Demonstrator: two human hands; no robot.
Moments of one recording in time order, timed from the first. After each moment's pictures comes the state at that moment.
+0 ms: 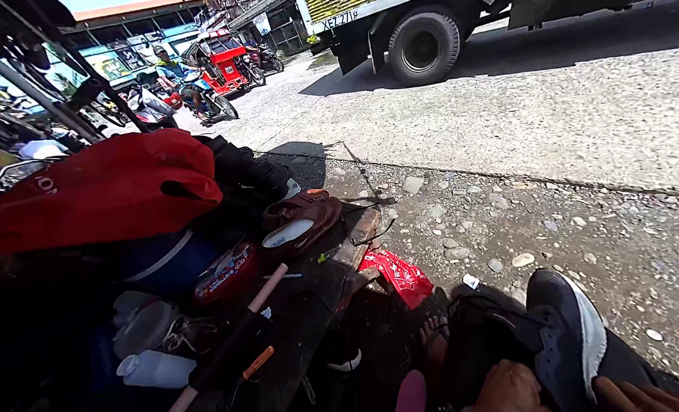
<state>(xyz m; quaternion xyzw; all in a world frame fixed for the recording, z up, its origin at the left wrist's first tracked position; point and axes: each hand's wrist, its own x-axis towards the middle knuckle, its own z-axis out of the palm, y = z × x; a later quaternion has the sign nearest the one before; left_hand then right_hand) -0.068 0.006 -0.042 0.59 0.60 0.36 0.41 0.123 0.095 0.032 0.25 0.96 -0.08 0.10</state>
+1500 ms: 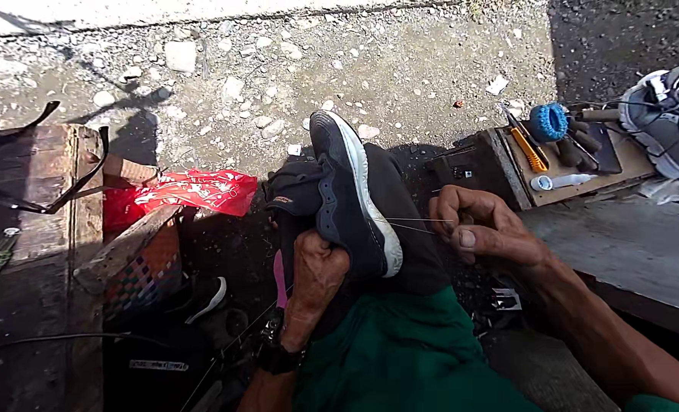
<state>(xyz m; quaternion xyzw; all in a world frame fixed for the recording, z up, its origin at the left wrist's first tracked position) -0.060 -0.002 -0.063 0.60 0.57 0.48 0.31 0.191 0.053 0.012 0.26 0.56 -0.71 -0.33</state>
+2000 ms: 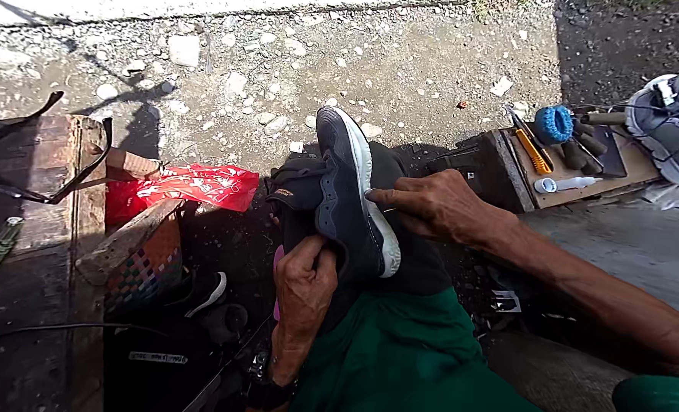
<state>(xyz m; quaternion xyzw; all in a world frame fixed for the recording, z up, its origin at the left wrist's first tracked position) -0.076 -0.033 -0.058 0.60 0.64 0.42 0.23 0.157 0.091 -0.004 0.29 0.94 -0.15 -0.12</state>
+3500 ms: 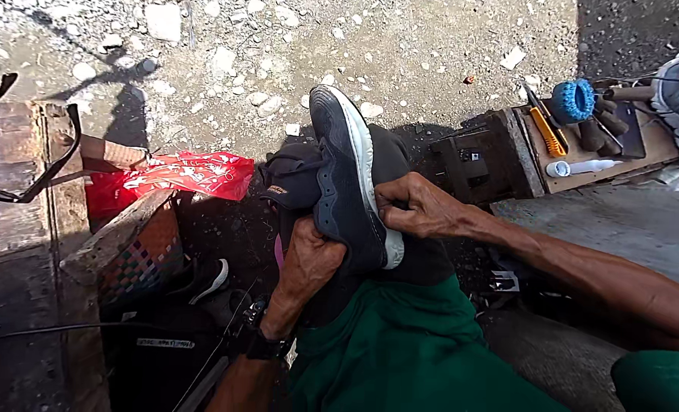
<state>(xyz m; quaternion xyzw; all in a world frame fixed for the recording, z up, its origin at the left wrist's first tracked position) -0.076 0.003 -0.054 0.55 0.49 0.49 0.48 0.138 0.089 -0.033 0.33 0.77 -0.52 -0.16</state>
